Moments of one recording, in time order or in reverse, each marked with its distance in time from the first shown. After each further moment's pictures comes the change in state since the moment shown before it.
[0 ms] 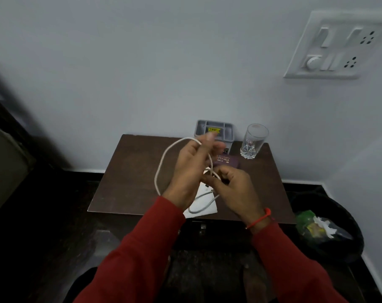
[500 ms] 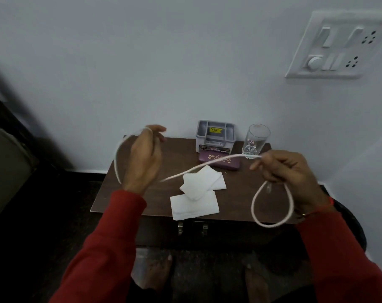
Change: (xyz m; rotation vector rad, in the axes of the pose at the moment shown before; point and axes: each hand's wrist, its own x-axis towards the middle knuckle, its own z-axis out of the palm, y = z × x) left_hand 0.021 0.024 -0.099 0.864 0.266 0.400; right_hand 0.003 -0.020 -0.097 0.223 -0.094 -0.066
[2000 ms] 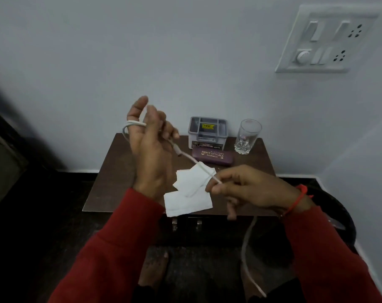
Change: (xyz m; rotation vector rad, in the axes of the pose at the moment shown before) left_hand -0.017 0.085 0.029 -1.160 0.155 -0.113; right_hand -0.001 -0.012 0.036 -0.156 -0.588 0.462
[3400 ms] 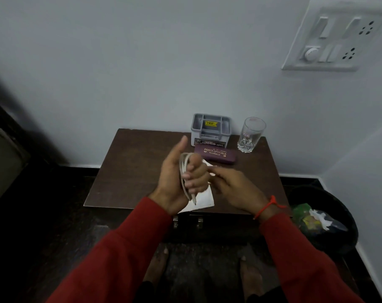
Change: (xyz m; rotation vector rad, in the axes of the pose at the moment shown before) left_hand -0.024 -0.049 -0.044 -0.272 -0.442 -0.858; right_hand 0.046 0.039 0.026 -0.308 0.401 -0.110
